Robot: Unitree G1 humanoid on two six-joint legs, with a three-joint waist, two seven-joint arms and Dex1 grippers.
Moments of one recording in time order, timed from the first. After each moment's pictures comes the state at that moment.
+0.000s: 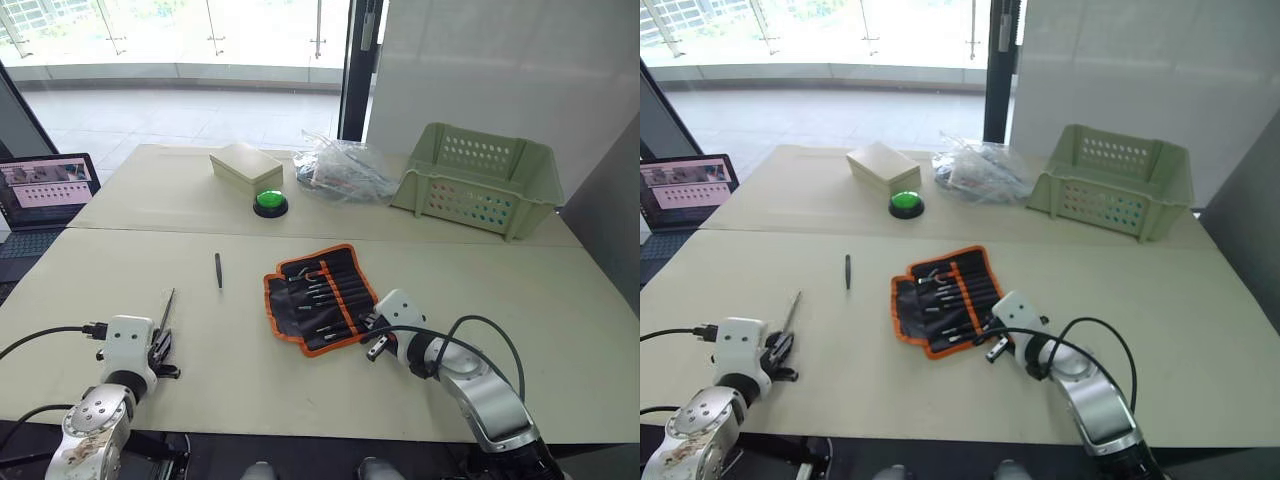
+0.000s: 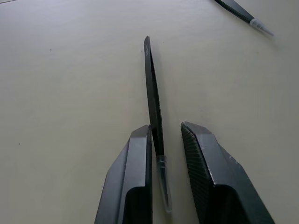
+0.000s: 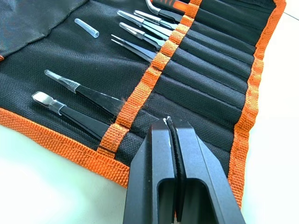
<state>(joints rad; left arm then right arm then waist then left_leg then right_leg) 0.18 0.38 0.37 -0.38 -0.21 0.54 -0.24 -0.18 -0.38 0.22 -0.30 0.04 0.59 0.50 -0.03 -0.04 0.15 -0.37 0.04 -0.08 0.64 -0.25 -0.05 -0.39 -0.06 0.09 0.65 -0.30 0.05</state>
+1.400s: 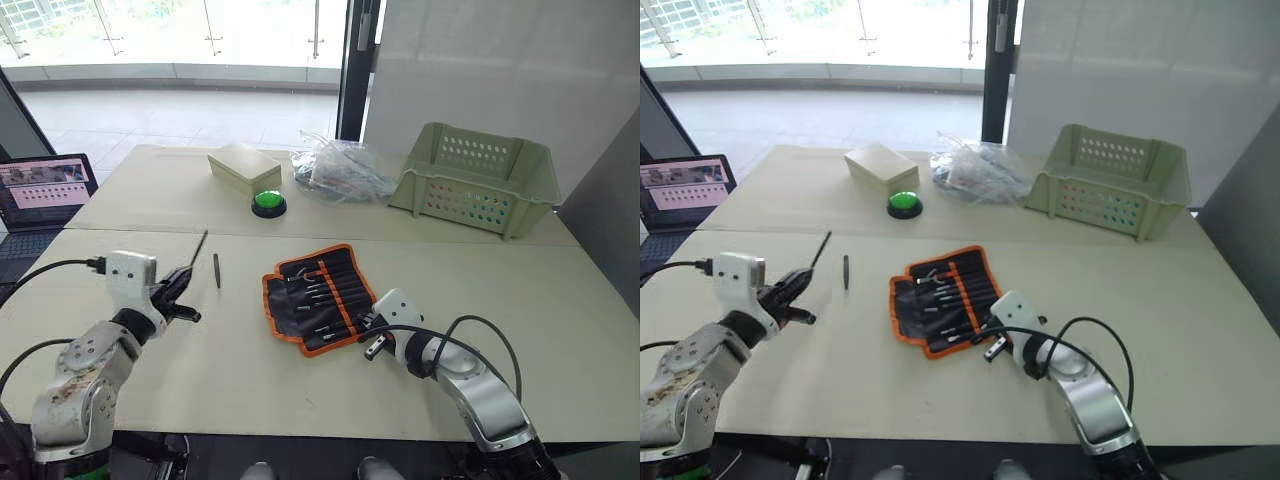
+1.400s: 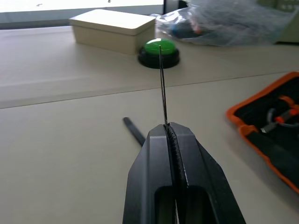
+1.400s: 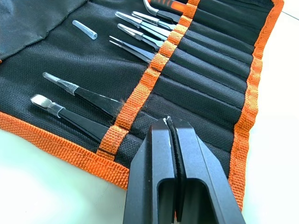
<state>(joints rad) -0.13 0.57 0.32 -0.38 -0.55 0.66 -0.52 -0.19 -0.36 0.23 -0.30 0.04 0.59 0.49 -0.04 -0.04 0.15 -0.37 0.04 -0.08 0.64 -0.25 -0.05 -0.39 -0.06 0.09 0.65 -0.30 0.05</state>
